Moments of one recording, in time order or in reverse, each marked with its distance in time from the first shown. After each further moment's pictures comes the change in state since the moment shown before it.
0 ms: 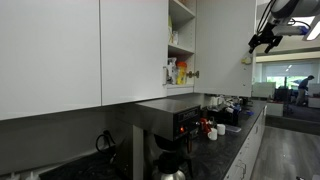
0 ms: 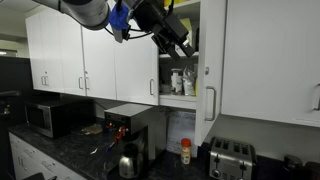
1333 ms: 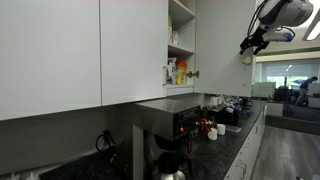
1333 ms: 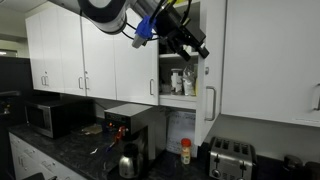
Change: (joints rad) arm 0.083 0.137 -0.049 0.072 0.175 0.146 -0.180
